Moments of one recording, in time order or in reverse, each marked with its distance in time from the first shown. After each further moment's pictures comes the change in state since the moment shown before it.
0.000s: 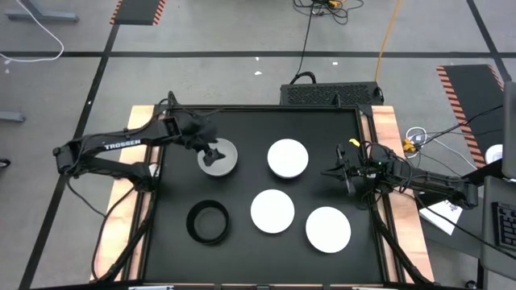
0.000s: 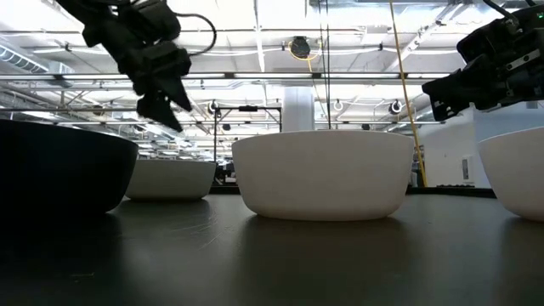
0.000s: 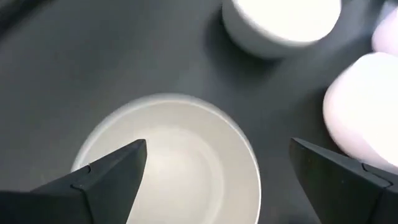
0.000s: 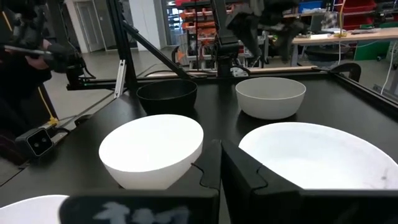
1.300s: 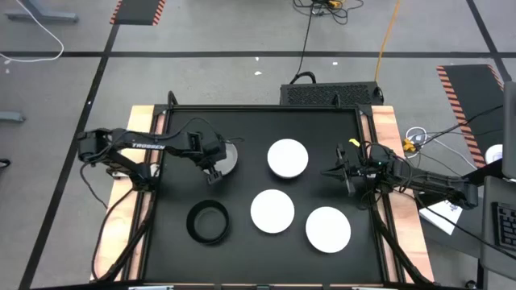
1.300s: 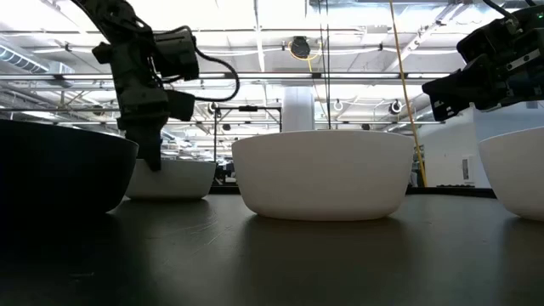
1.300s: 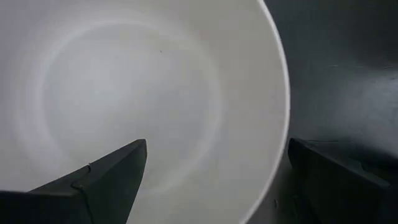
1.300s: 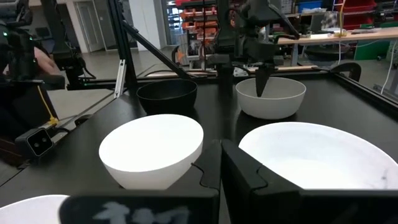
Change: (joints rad) left arm -0.185 0.273 -0.001 -0.097 -0.080 -0.017; right arm 0.000 0.001 -0.001 0.000 0.000 0.000
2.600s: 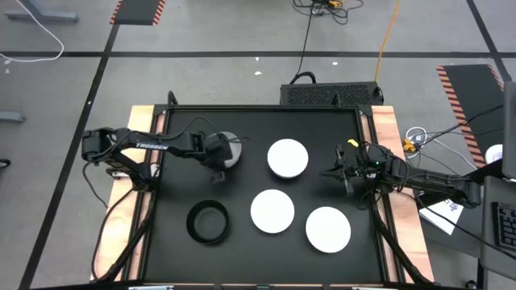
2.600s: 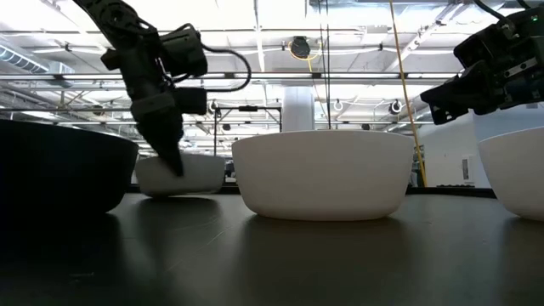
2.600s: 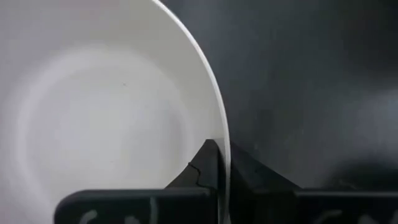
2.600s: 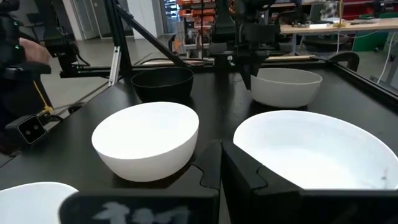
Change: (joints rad) left arm -0.010 0.033 0.000 0.174 -0.033 0.181; right arm 0.000 0.058 -0.002 0.057 -0.003 -0.027
